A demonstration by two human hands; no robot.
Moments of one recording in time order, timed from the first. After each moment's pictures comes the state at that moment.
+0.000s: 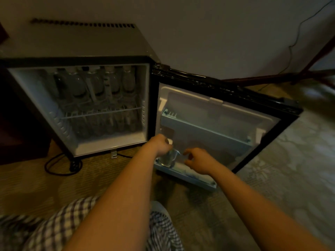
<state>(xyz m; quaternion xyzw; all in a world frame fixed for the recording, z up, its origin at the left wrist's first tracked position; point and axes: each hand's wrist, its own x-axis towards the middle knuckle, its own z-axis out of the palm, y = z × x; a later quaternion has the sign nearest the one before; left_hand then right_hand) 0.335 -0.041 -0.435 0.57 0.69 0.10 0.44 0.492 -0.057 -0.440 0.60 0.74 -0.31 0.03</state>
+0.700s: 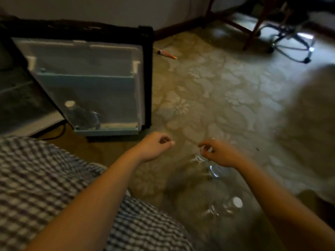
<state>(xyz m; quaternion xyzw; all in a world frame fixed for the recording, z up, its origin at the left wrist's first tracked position) 0.560 -0.240 -0.418 0.75 0.44 0.06 0.49 0.774 -0.312 -0.428 0.73 0.62 -0.30 0.01</state>
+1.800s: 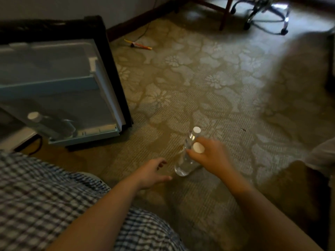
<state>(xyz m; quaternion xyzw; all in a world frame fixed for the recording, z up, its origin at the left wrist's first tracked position) 0.601 -0.296 -0.486 0.76 0.41 -0.11 0.49 0.790 -0.379 -0.461 0.81 0.52 -0.17 -0.21</state>
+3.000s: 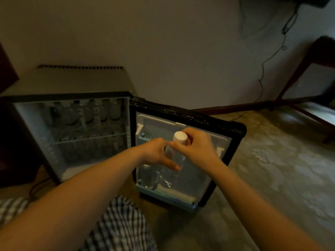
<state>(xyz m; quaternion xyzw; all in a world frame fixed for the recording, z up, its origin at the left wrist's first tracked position) 0.389 -0.076 -0.331 0.76 0.52 0.10 0.38 0.544 -0.104 -0.304 0.55 0.74 -0.21 -0.33</state>
